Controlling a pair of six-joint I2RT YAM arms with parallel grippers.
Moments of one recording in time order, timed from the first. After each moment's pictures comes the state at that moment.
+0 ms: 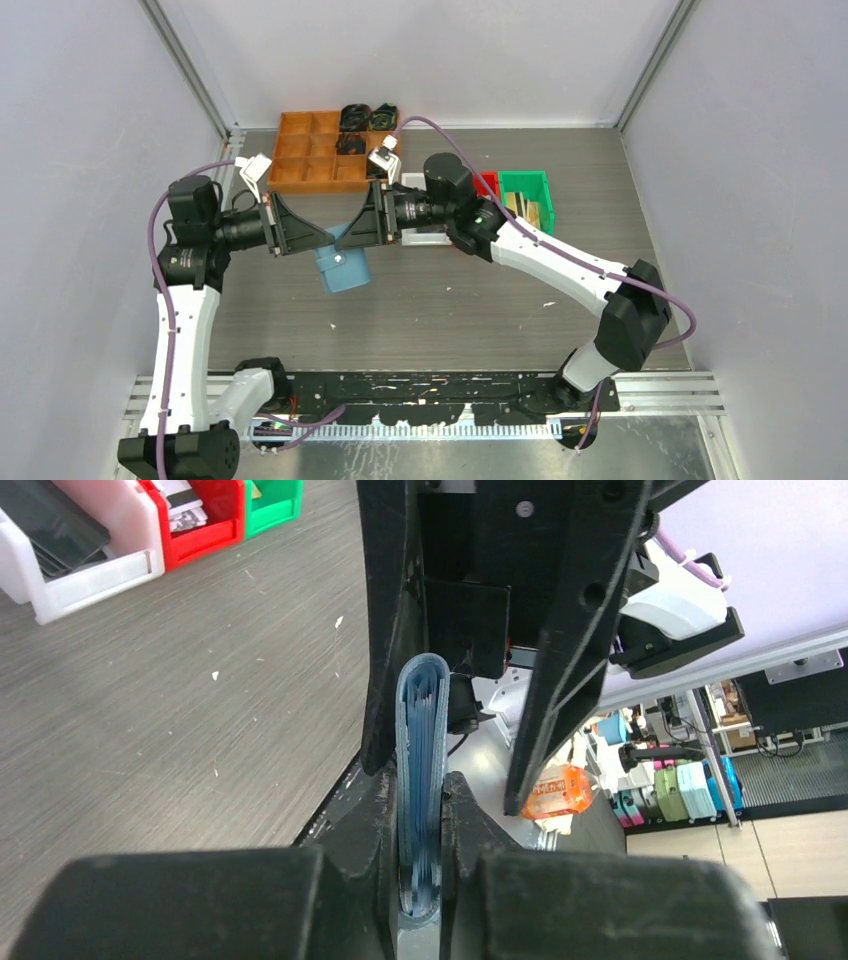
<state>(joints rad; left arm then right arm) 0.09 0.92 1.10 -0.62 1.27 -0.48 0.85 1.56 1.34 0.13 -0.79 0.94</state>
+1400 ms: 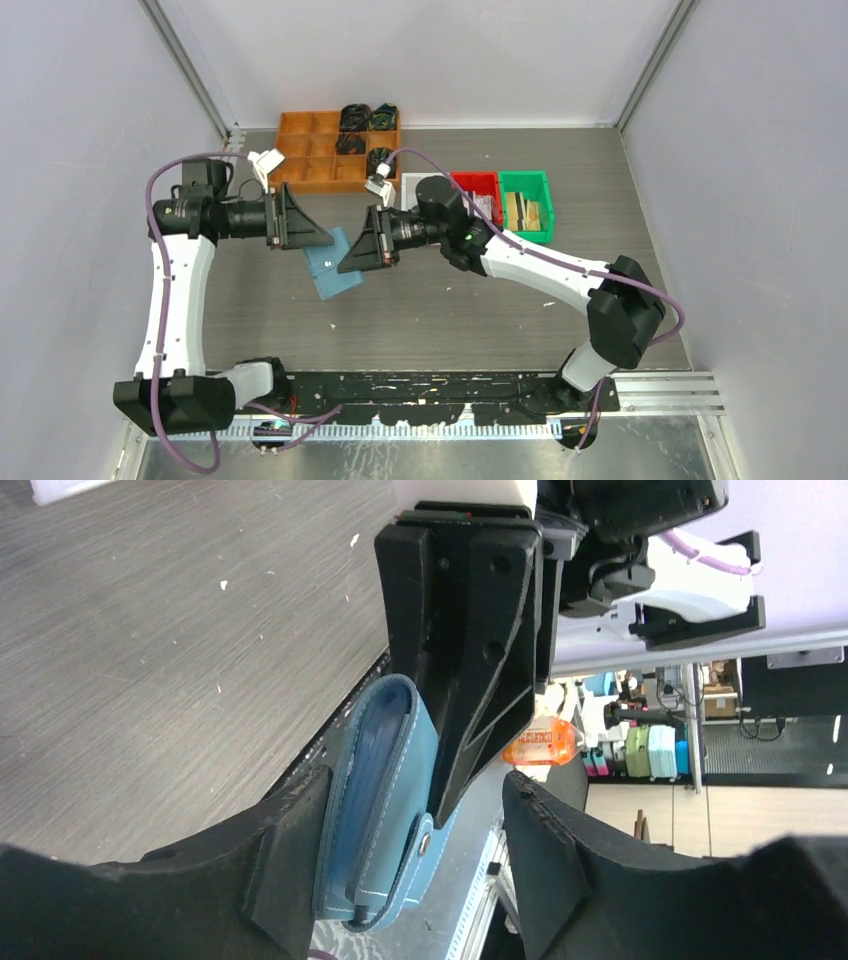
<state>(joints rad) 0.09 1.19 1.36 -1.19 1.23 -0.07 0.88 1.58 1.19 0.28 -0.81 1.12</state>
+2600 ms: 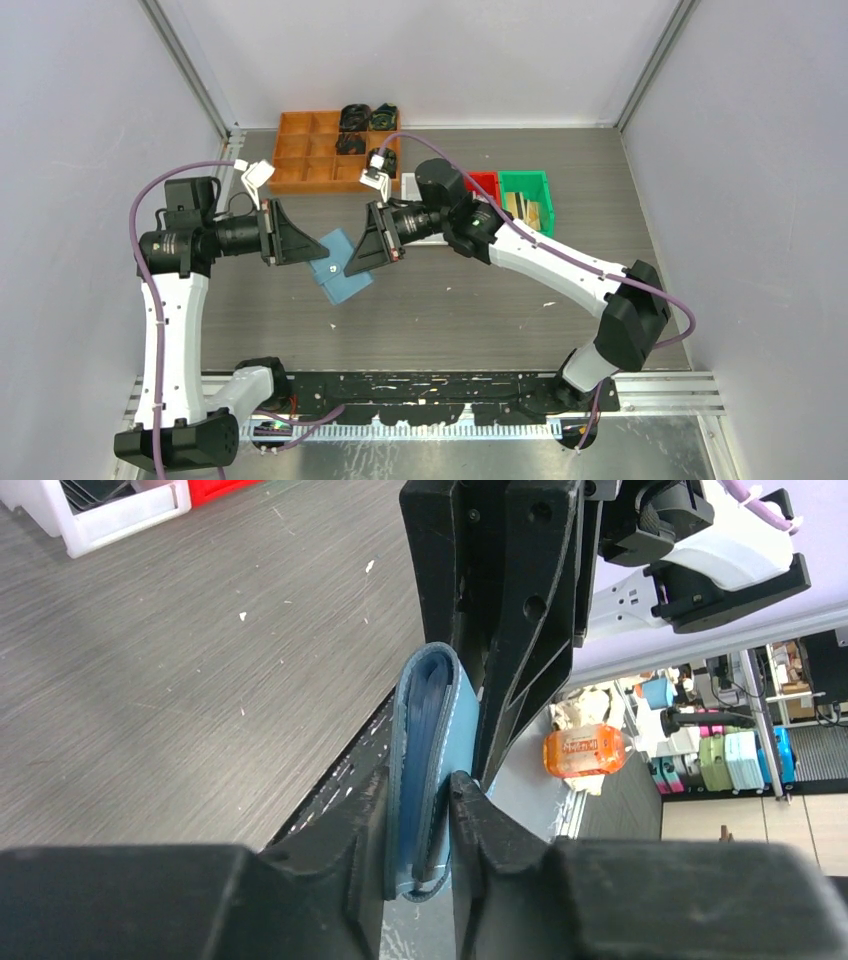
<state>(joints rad) 0.10 1.00 1.30 -1.14 1.21 -0.07 0.86 1.56 1.34 -0.02 -0.93 0.88</state>
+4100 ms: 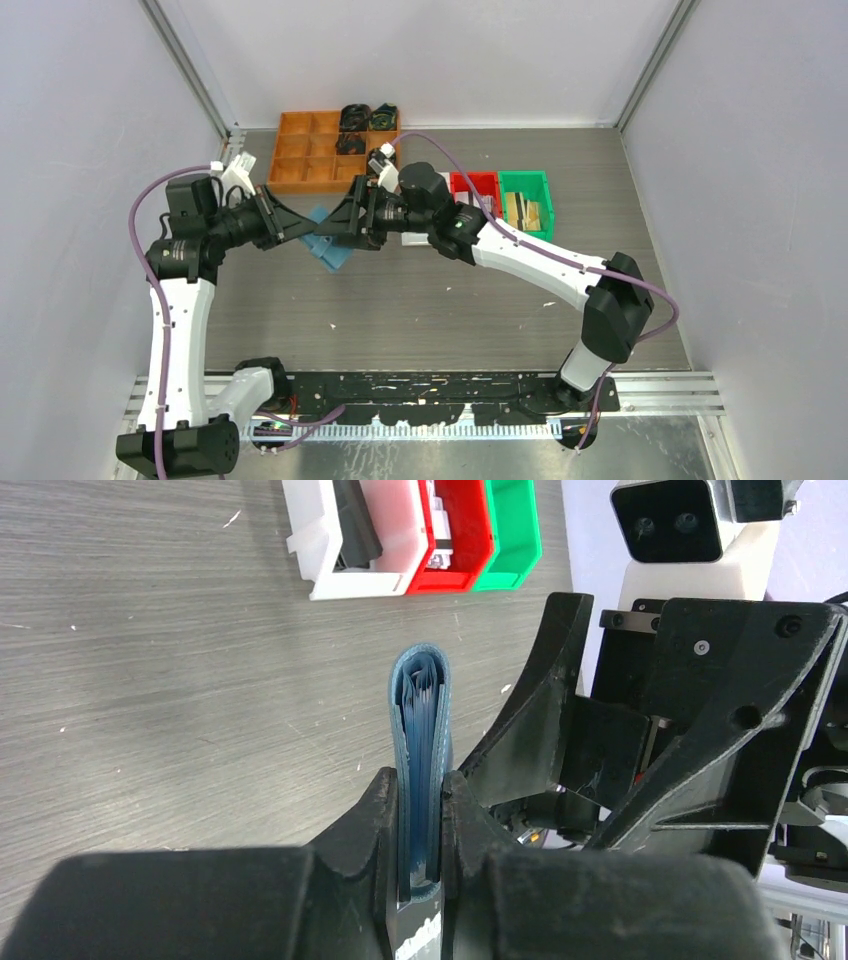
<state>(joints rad) 0.09 0.97 1.19 -0.85 0.76 -0.44 0.92 1.64 1.39 0.04 -0.46 1.17</state>
